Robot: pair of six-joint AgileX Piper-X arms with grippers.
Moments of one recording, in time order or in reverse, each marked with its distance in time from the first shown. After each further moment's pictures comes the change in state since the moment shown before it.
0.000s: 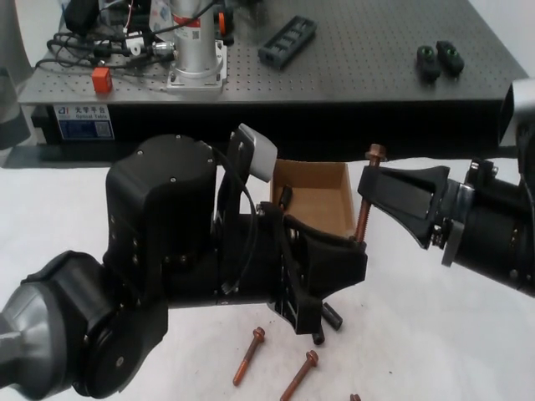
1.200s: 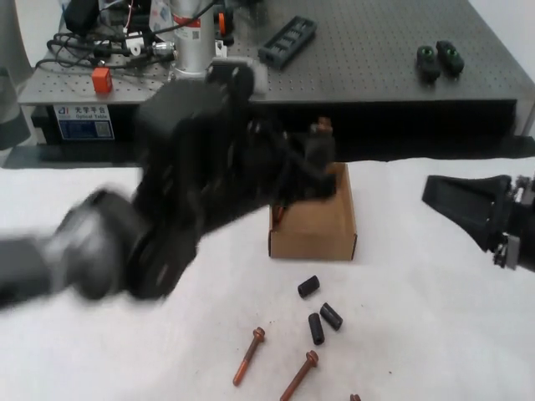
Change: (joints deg) left arm 4.6 12.5 -11.7 0.7 -24.2 -0.2; right arm -20.0 -4.3 0.1 15.3 -8.4 -15.6
